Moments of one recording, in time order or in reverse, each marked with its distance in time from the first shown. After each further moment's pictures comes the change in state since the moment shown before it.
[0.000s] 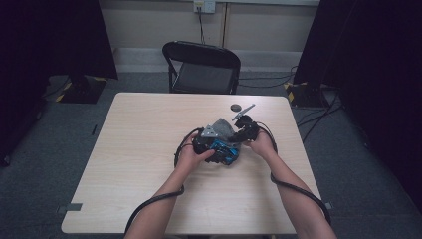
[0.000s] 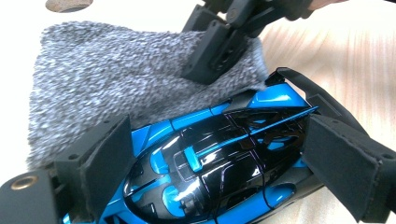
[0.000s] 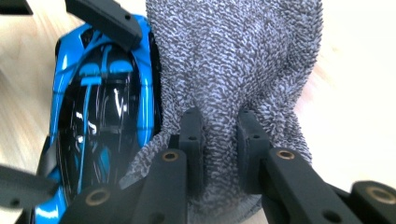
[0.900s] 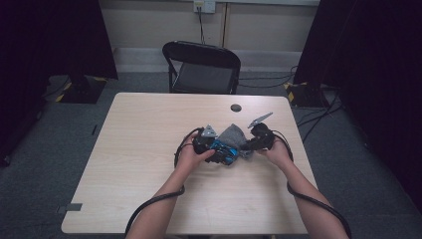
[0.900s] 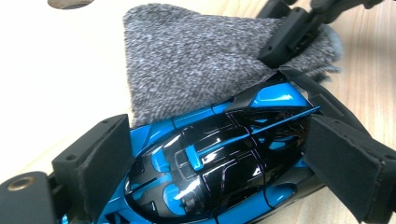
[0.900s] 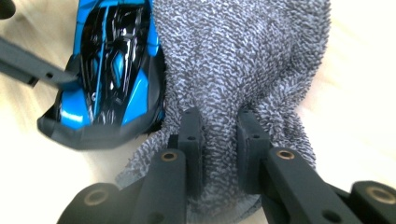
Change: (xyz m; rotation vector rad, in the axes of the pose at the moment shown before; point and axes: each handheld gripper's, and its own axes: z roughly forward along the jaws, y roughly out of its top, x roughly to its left) left arm 0.000 0.001 0.000 0.013 0.011 -0.004; right arm -0.005 -0.051 -0.028 -0.042 0.039 0.011
